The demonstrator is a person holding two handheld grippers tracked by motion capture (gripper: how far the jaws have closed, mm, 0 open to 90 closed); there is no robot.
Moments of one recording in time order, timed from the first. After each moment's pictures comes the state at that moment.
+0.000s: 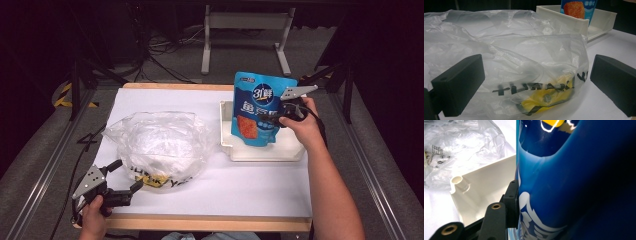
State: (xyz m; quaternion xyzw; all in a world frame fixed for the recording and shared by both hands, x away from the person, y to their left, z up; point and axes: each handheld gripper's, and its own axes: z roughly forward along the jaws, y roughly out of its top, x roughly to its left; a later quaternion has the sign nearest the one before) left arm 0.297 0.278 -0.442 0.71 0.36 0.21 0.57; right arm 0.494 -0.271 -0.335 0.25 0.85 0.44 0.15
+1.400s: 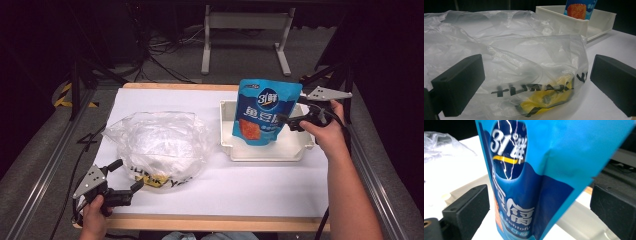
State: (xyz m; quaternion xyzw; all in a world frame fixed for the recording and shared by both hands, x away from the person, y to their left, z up) left arm 0.298 0.277 -0.441 0.71 0.36 0.21 0.58; right arm 0.444 -0.309 -0.304 0.33 0.78 0.47 0.26
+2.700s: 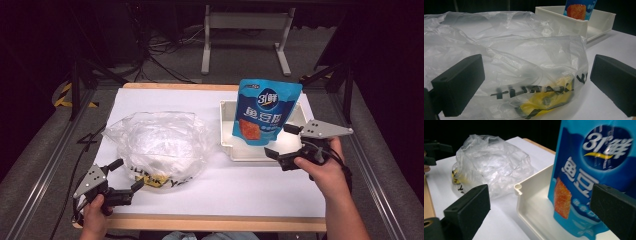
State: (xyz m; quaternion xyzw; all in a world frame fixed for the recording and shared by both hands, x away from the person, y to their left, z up) left arm 0.299 0.277 -0.441 0.71 0.35 0.21 0.57; right arm 0.341 -0.255 -0.302 0.30 0.79 0.49 0.22
